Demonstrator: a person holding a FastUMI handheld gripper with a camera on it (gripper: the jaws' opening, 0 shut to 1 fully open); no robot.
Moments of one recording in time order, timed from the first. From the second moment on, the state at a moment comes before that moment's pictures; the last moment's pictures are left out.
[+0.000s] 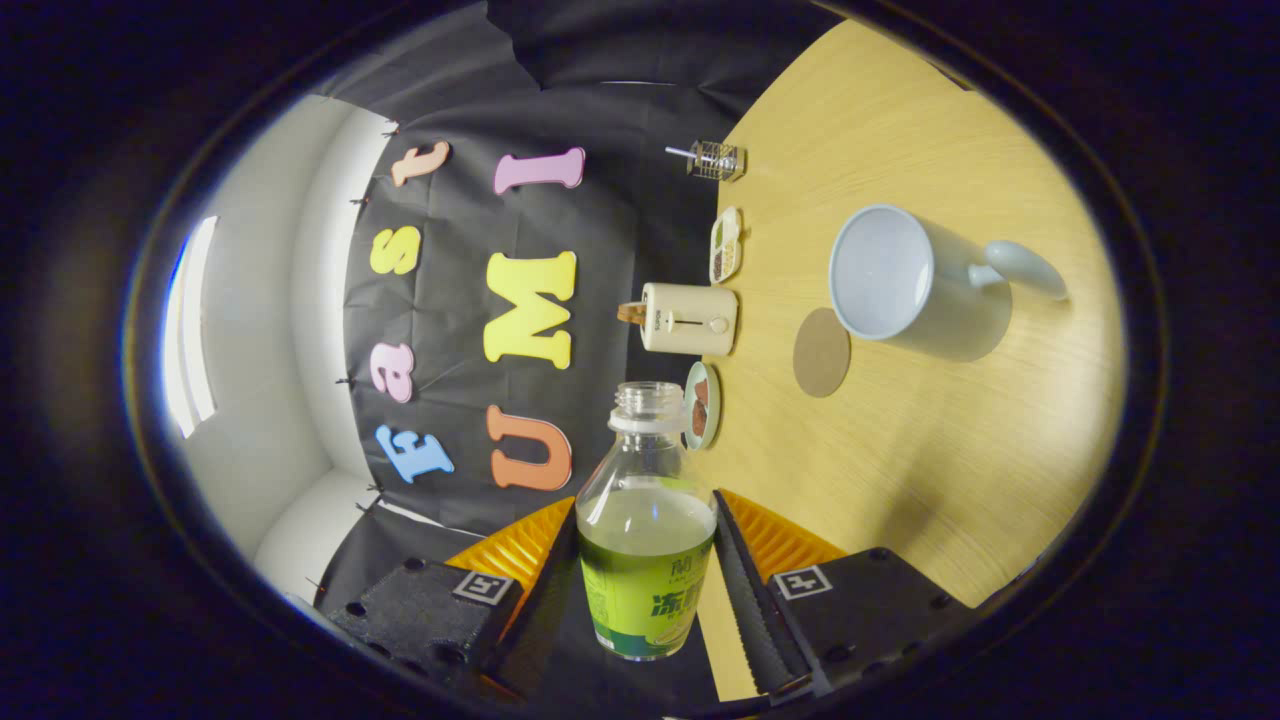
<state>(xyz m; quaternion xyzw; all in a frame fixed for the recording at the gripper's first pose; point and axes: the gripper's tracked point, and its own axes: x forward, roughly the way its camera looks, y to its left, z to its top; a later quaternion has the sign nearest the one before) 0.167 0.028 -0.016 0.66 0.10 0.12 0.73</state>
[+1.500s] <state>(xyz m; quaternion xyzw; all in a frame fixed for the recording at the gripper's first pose) 0.181 -0.018 0.002 0.78 0.07 0.14 0.60</state>
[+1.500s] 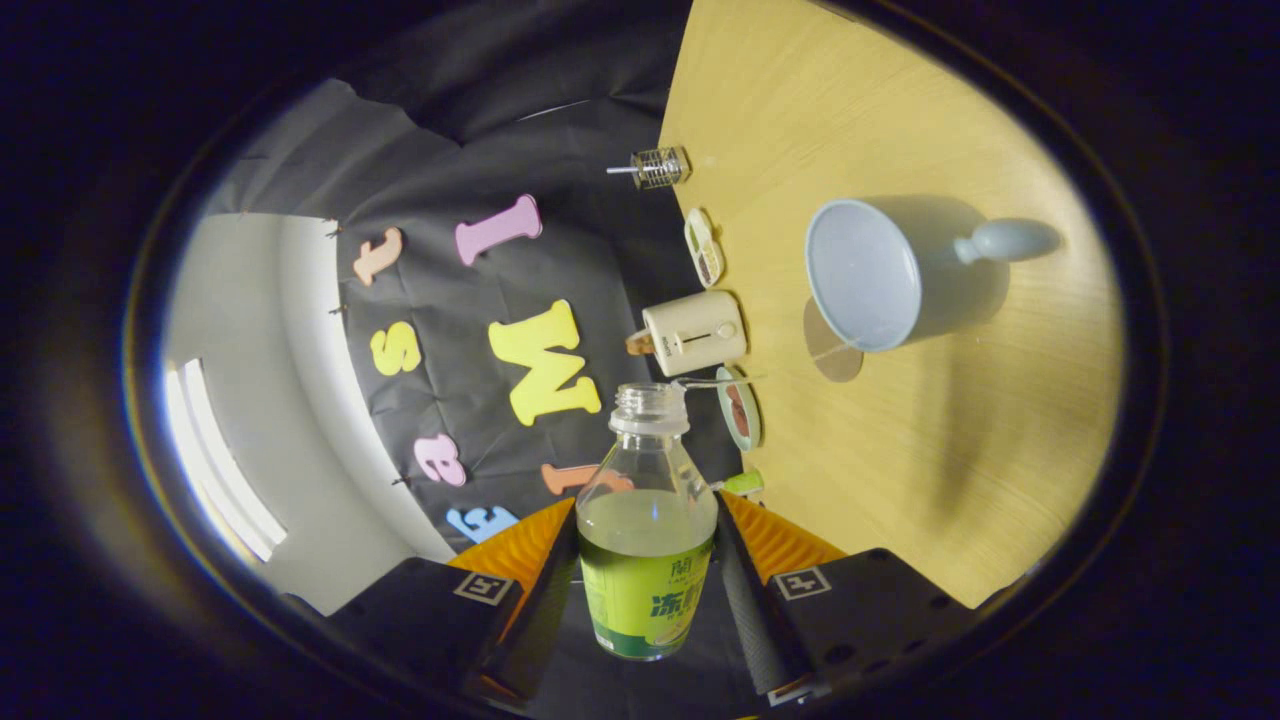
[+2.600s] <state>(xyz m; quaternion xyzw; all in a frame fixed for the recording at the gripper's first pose) 0.186 -0.043 0.007 0.86 0.04 0.16 0.48</state>
